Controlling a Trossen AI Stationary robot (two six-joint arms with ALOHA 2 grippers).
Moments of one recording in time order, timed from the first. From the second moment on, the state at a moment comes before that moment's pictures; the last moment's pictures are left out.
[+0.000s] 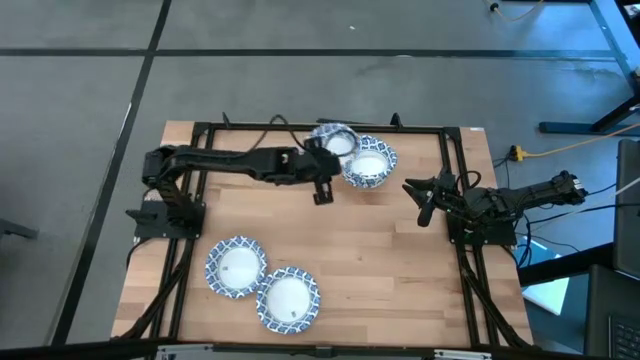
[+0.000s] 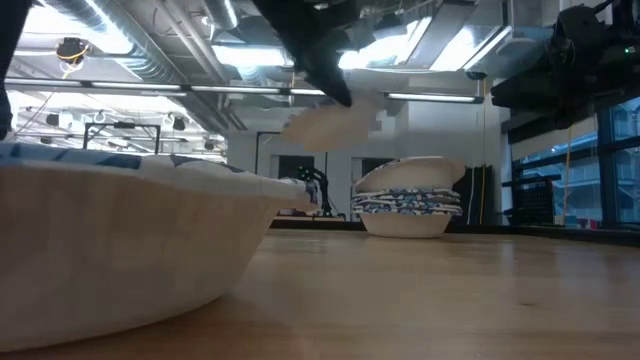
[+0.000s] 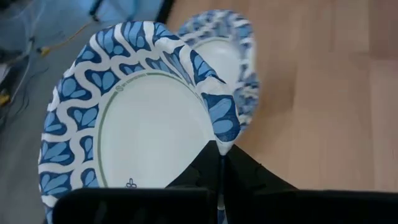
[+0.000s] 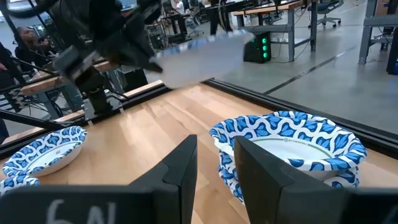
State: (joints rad) left arm 0.11 1.74 1.48 -0.51 -0.37 0.14; right arm 0.25 0.28 0.18 -0.03 0.73 0.34
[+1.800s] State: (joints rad) left arm 0.09 2.09 1.80 -0.46 -0.30 0.27; right arm 0.25 0.28 0.18 -0.06 0.73 0.40
